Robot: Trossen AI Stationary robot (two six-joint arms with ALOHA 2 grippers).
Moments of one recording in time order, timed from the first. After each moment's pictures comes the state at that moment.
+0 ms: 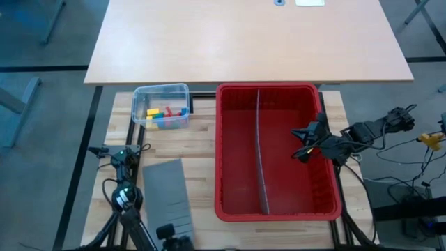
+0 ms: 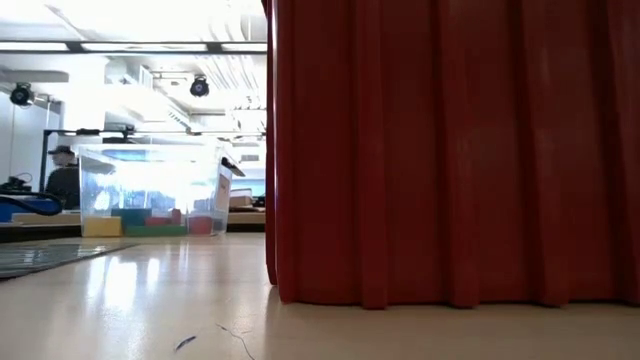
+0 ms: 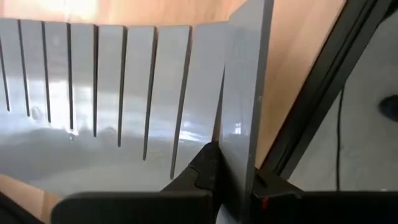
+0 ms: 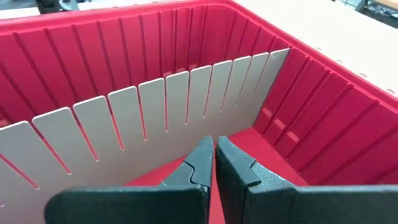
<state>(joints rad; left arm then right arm) -1.00 2.47 2.25 -1.58 -0.20 -1.38 0.42 0.68 0.81 -0.91 0.83 0.54</state>
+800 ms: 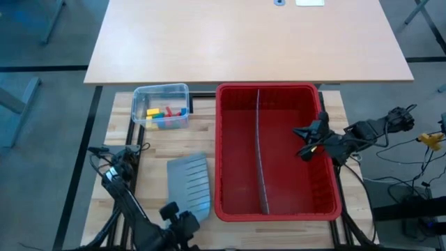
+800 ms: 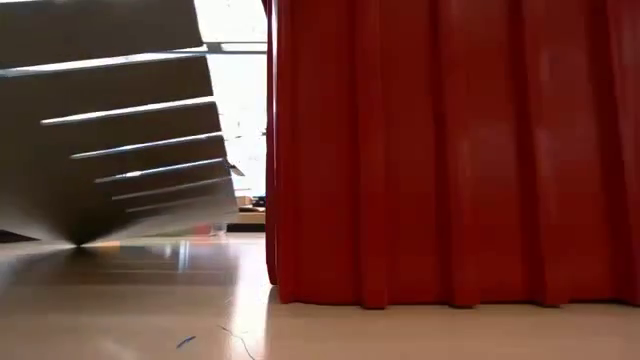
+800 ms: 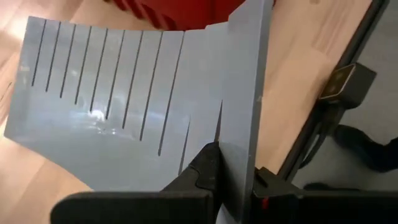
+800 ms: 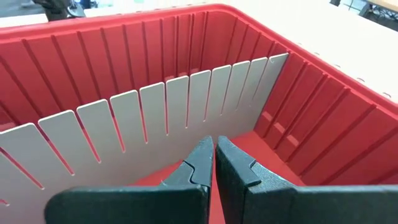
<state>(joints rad) -0.89 2.16 2.20 -1.57 -0.47 -1.43 0.42 0.64 0.81 -0.91 0.83 0.51</state>
